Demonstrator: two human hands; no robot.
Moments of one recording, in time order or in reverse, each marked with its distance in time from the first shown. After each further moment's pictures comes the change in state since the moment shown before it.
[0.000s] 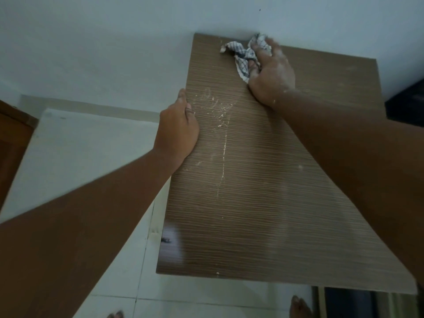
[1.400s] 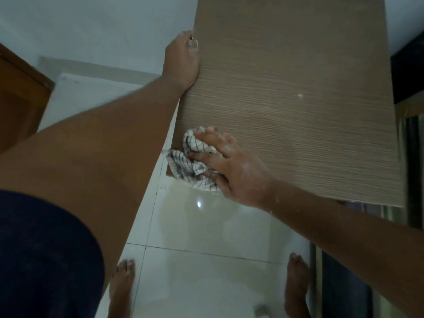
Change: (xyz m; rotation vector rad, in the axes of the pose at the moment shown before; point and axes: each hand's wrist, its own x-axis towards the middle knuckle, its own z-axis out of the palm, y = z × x) left_hand -0.020 -0.007 -0.009 -0.020 0.001 0.028; right_hand -0.333 -0.027 0.019 0.101 -0.365 -0.712
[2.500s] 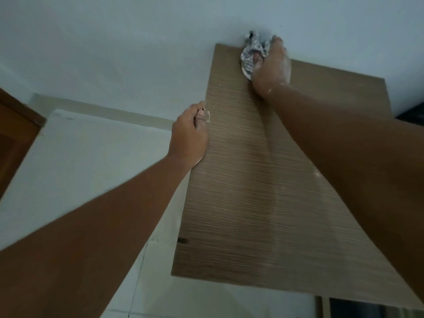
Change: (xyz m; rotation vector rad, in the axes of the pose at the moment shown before) left_hand 0.008 -0.017 0.008 -0.232 0.051 -0.099; right_hand 0.256 0.184 -0.133 0.088 0.641 0.779
